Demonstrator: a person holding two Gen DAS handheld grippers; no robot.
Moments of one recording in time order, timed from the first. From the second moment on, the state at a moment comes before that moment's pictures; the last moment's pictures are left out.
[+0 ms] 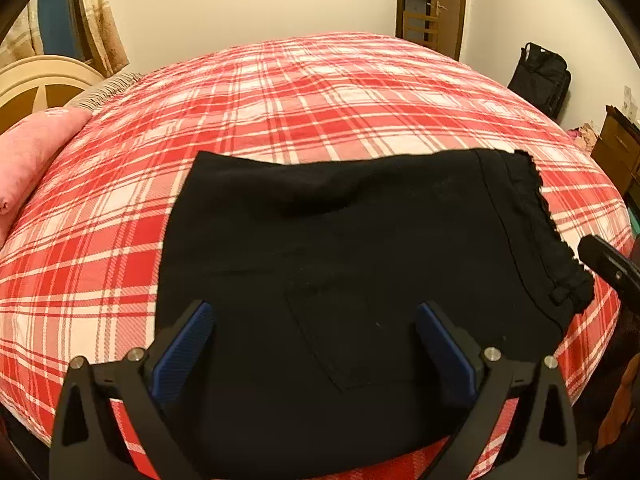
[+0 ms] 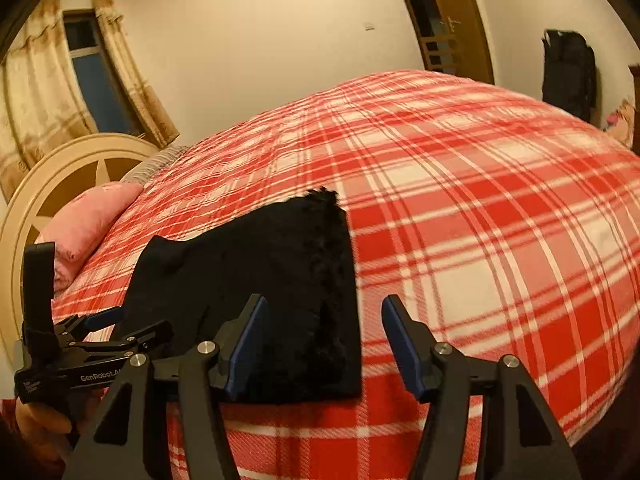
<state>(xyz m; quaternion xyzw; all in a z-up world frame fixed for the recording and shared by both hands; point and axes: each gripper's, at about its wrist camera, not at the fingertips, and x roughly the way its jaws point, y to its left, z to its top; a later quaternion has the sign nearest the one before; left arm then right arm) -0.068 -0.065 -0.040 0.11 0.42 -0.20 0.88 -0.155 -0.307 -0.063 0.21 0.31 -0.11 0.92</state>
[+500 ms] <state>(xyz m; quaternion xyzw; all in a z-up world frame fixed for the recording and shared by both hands) -0.067 -0.054 -0.024 0.12 0.39 -0.21 0.89 -0.141 -0.315 -0.058 0.21 0.30 -0.10 0.92</state>
